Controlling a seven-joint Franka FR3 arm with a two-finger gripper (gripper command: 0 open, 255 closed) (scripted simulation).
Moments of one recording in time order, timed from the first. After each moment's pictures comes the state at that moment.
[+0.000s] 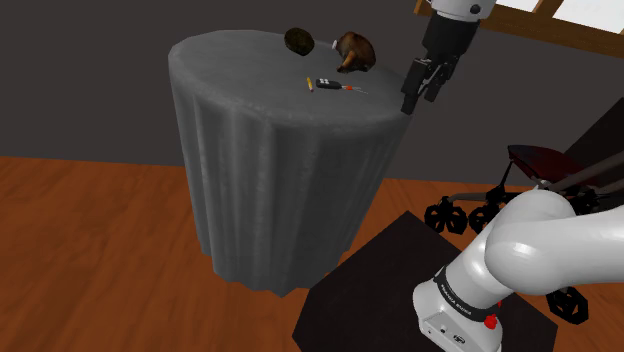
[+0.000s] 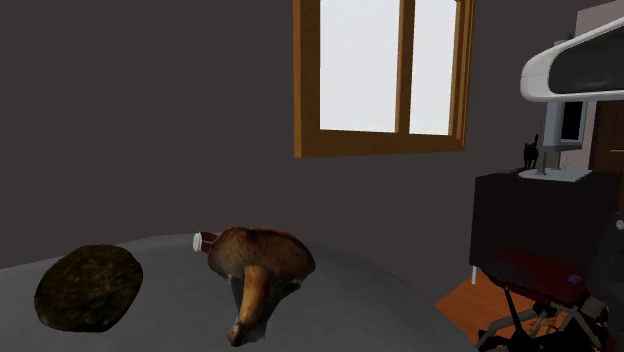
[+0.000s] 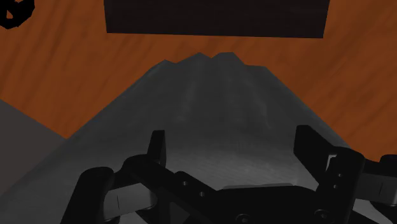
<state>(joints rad) 0.02 -0.80 0.07 -2.32 -0.06 1.51 0.04</state>
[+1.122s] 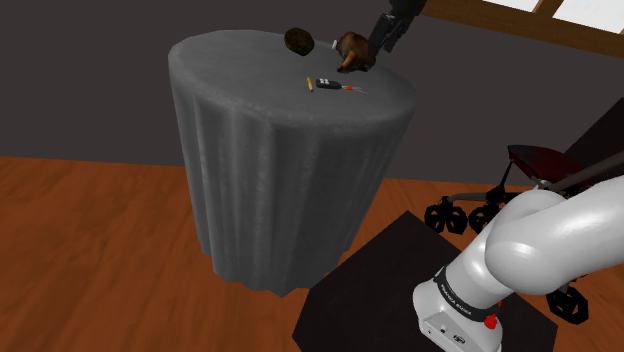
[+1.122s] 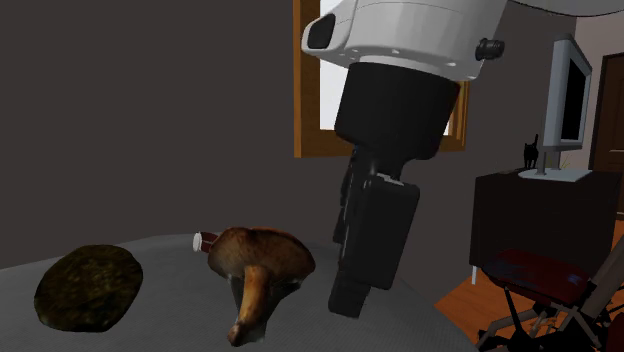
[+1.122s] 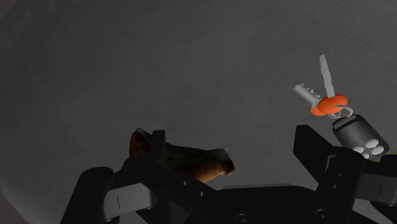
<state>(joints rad) 0.03 -0.46 -0.09 -2.06 -0.13 1.88 -0.24</state>
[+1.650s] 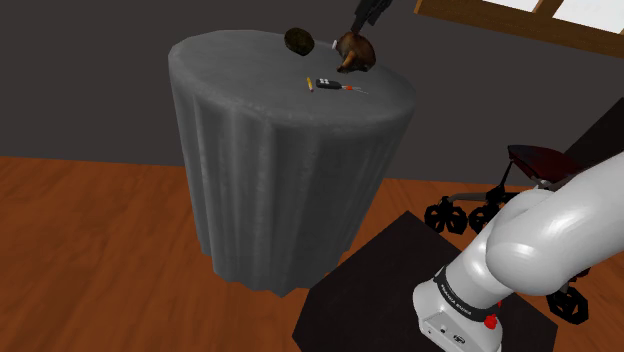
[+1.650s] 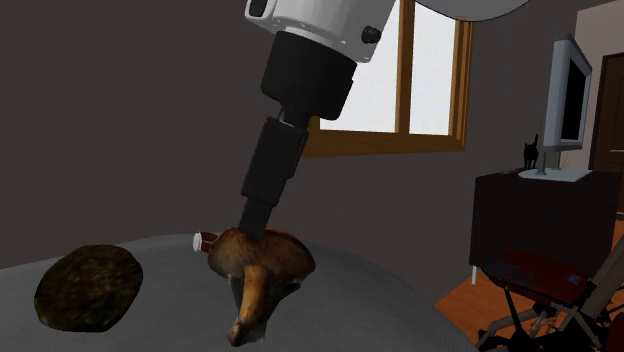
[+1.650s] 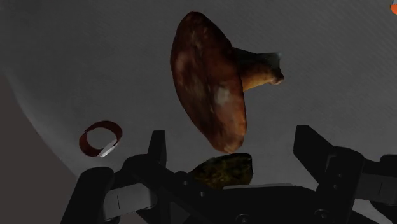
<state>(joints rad) 0.05 -0.26 -0.16 -1.84 -0.07 2.00 -0.40</state>
